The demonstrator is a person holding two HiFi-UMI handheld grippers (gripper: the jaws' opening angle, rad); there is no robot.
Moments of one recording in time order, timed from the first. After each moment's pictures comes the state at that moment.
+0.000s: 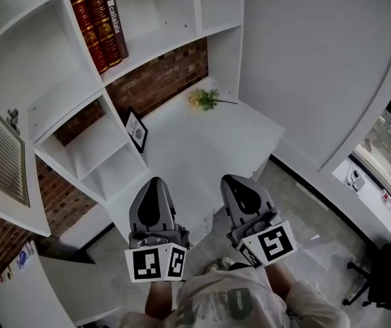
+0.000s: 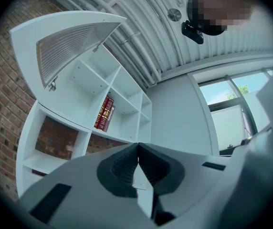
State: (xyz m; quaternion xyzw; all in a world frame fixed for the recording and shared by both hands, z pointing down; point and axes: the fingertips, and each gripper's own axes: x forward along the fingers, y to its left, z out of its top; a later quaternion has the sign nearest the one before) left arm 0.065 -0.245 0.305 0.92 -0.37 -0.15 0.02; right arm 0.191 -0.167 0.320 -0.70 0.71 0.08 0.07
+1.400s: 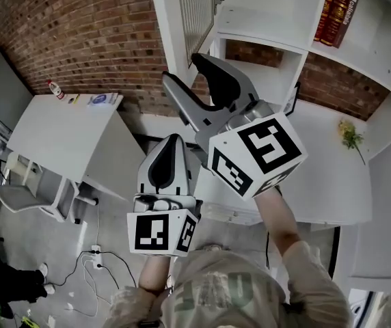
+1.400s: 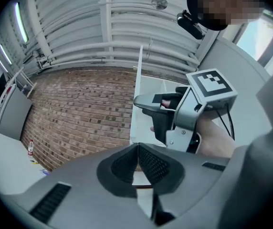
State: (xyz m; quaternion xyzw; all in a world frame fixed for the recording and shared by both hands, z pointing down) left arm -0.166 -0.196 0.275 0.69 -0.71 -0.11 -0.05; right arm -0.156 -0.255 0.161 -0.21 0.96 0.06 0.15
